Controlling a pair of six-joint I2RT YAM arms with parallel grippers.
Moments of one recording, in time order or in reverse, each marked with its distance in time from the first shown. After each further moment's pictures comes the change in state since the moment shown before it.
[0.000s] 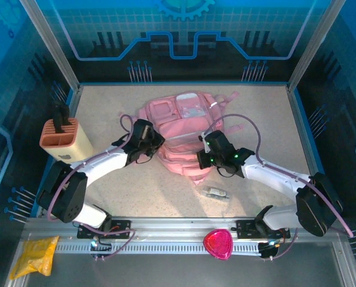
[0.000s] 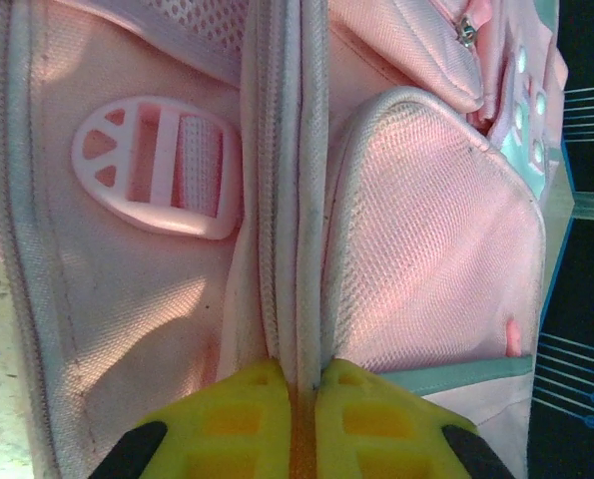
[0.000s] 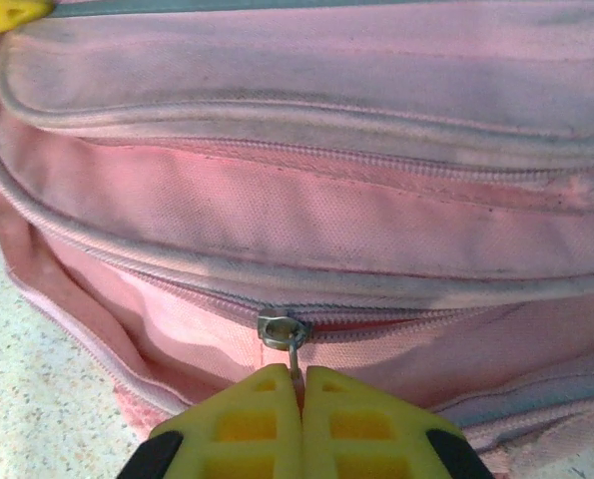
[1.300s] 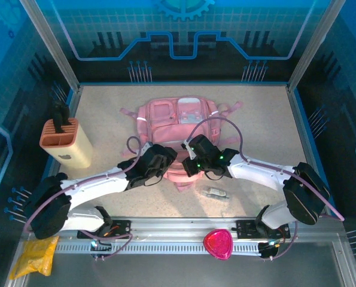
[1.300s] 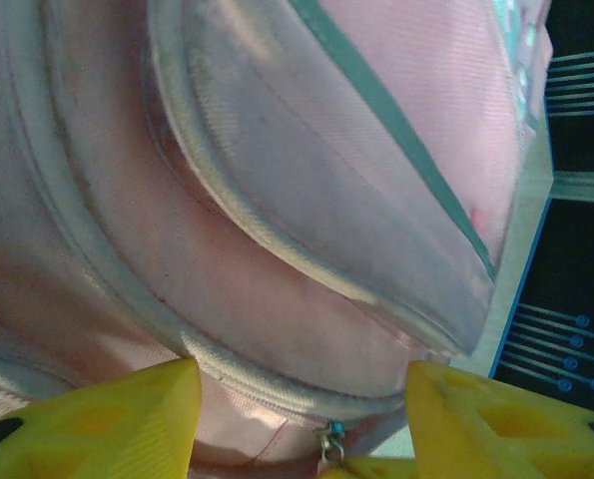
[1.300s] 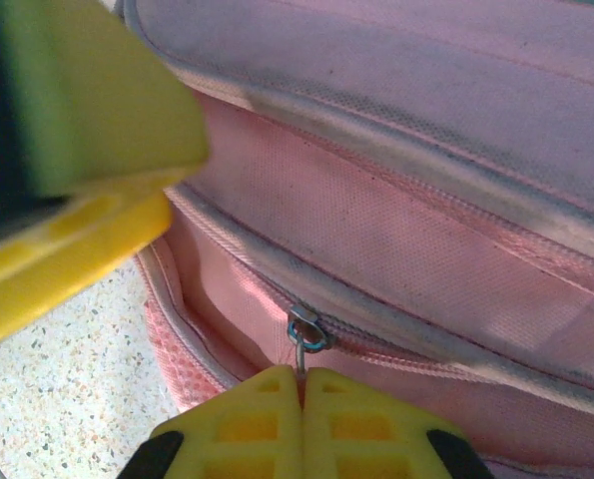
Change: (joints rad) left arm -0.373 -0.158 -0.164 0.028 -0.301 -0.371; right arm 0.145 0.132 0.077 0.011 -0.085 0.007
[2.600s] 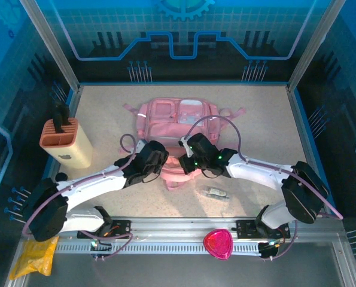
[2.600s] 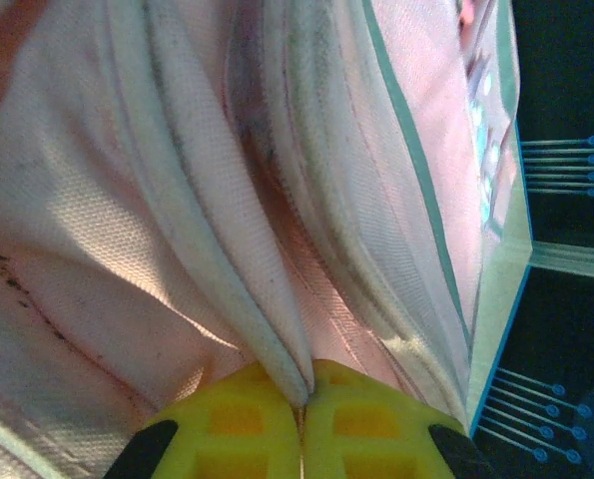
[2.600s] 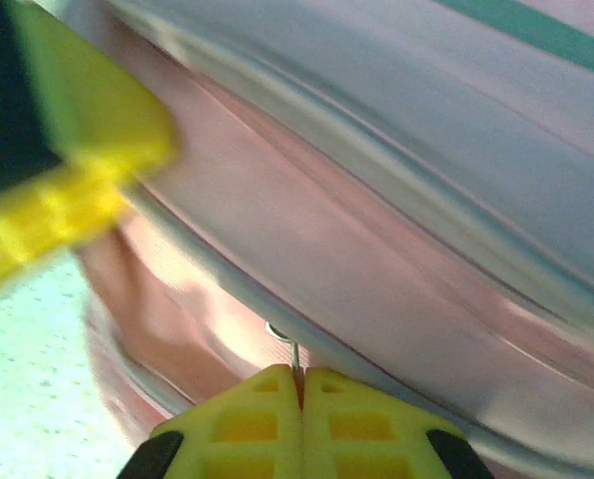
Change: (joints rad) left arm 0.072 -0.071 0.028 -0.099 -0.076 0.005; right arm 0.003 0.003 0.011 0.044 0.053 -0.024
